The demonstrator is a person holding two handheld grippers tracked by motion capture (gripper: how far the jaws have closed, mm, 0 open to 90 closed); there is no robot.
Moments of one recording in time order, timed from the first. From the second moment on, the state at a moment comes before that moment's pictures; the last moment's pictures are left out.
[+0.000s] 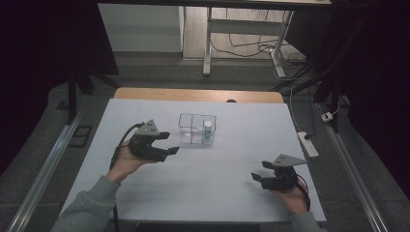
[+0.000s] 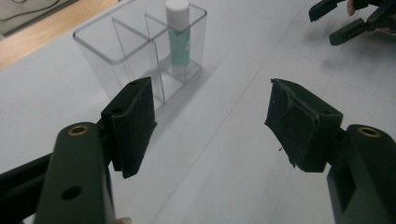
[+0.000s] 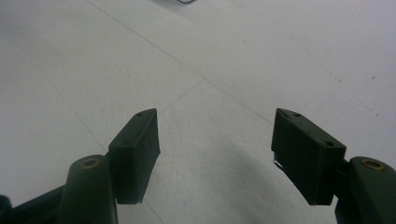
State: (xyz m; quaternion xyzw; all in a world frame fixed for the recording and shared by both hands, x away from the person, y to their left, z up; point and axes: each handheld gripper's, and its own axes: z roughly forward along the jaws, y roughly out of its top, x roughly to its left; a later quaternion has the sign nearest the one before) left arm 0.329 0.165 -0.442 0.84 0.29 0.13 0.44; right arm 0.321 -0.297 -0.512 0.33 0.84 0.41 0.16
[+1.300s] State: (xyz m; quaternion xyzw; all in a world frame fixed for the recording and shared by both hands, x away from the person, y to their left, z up) left arm 0.281 0.229 -0.512 0.83 0.36 0.12 0.40; right arm 0.319 -0.301 -0.510 0.32 0.83 0.42 0.17
